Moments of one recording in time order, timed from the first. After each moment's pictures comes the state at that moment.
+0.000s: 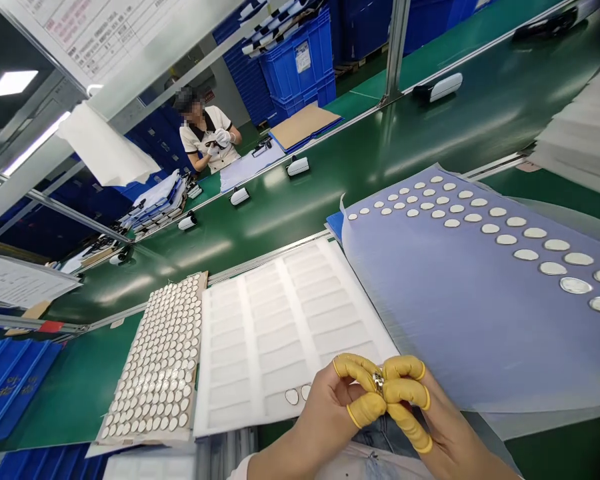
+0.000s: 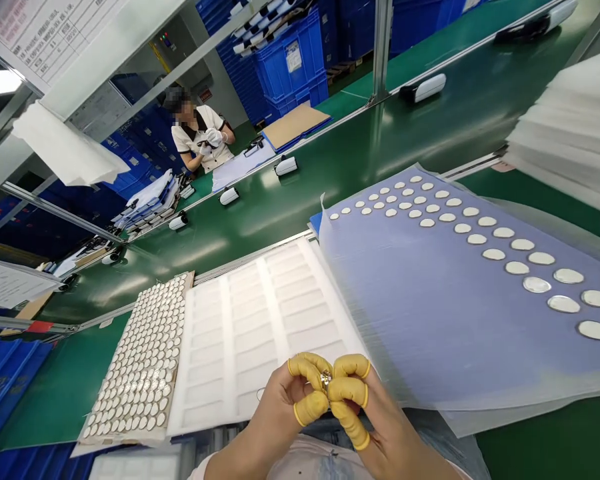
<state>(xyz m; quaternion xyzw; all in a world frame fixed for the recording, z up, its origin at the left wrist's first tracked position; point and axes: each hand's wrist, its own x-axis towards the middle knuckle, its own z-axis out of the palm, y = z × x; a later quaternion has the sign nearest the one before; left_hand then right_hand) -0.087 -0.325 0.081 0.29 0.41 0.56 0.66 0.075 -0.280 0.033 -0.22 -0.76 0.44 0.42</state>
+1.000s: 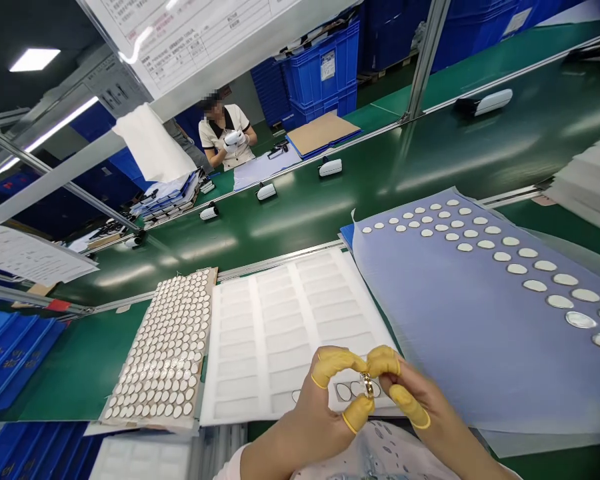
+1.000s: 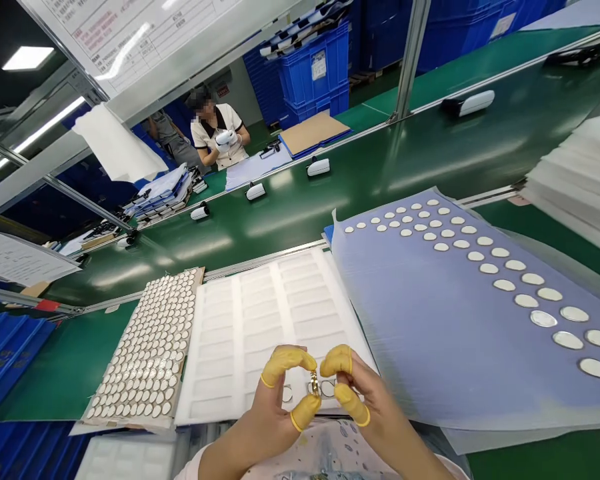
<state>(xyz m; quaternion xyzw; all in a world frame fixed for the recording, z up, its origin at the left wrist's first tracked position) -0.125 -0.337 0.098 0.60 0.50 0.53 0.35 0.044 -0.262 0.073 -0.29 -0.66 0.59 0.36</state>
